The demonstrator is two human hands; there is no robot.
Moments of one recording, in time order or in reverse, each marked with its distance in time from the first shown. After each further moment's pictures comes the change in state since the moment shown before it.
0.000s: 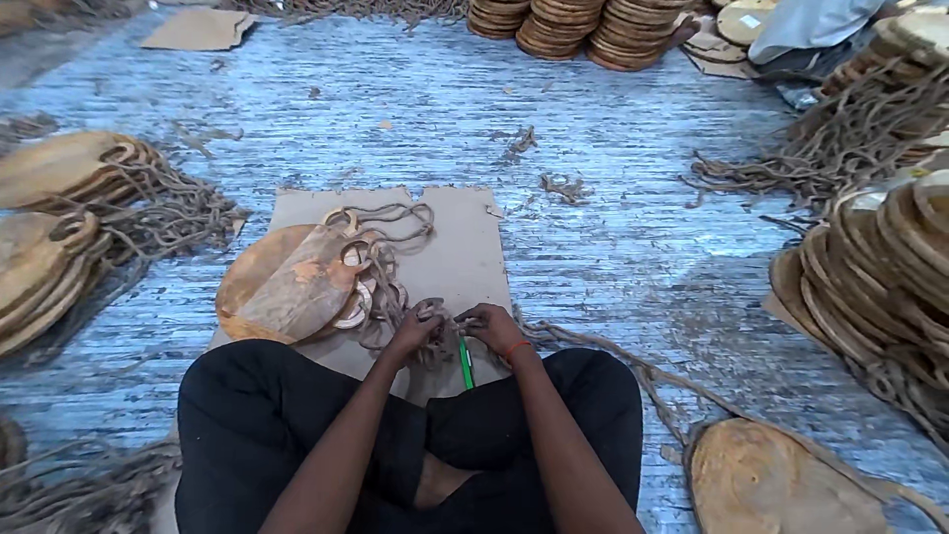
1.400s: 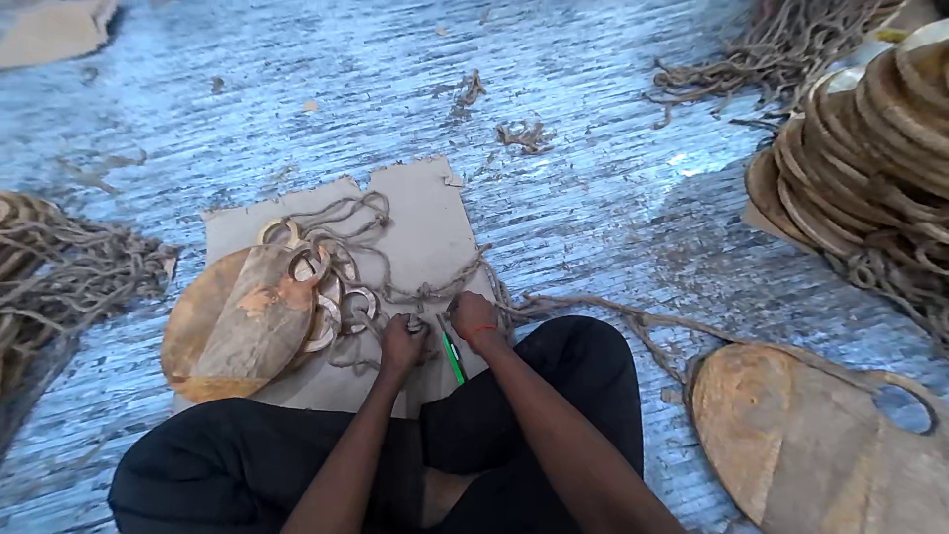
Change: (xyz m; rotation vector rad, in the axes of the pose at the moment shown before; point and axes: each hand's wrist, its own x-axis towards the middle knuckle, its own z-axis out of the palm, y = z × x) left_hand 0.016 -0.007 0.022 0.687 0.112 -0.026; right_hand 0.026 0.000 0.020 -0.100 0.063 0.505
